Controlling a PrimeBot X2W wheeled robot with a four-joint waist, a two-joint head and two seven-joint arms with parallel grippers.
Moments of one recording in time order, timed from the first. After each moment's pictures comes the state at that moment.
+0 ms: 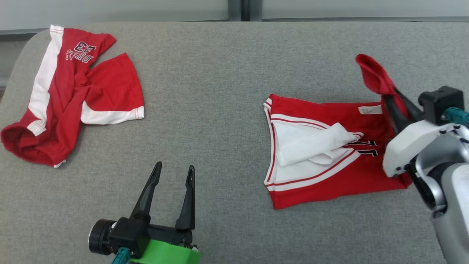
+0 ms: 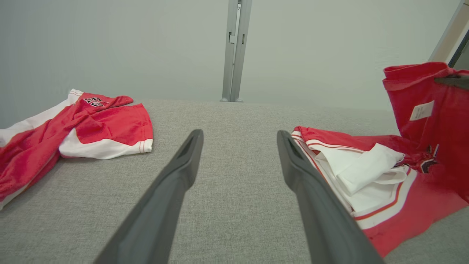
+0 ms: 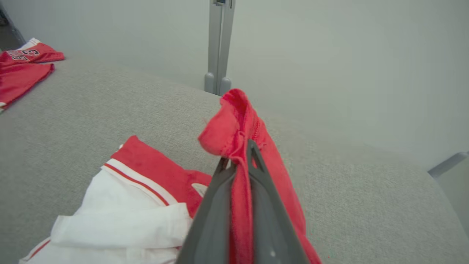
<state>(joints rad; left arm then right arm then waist) 0.03 0.05 -0.29 -0.03 -0.19 -0.01 -0.26 -0.33 -0.36 0.09 -0.03 0.19 0.13 0.29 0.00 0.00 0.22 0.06</state>
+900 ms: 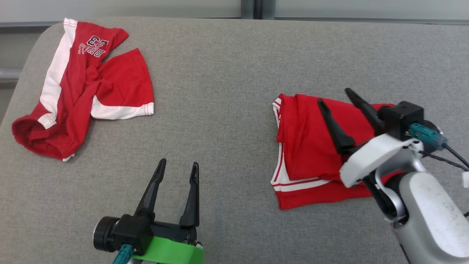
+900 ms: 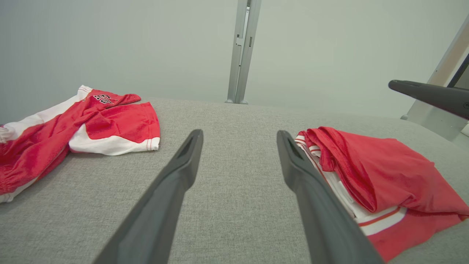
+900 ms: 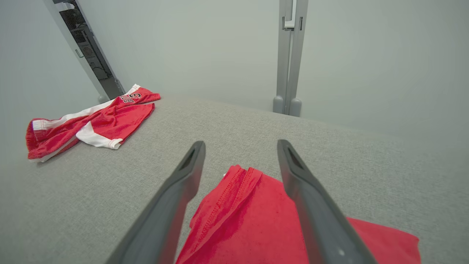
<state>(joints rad) 0.01 0.05 -0.32 -0.03 -0.23 0.01 -0.26 -0.34 -0.21 0.24 0.01 0.30 0.13 0.13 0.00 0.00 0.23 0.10</state>
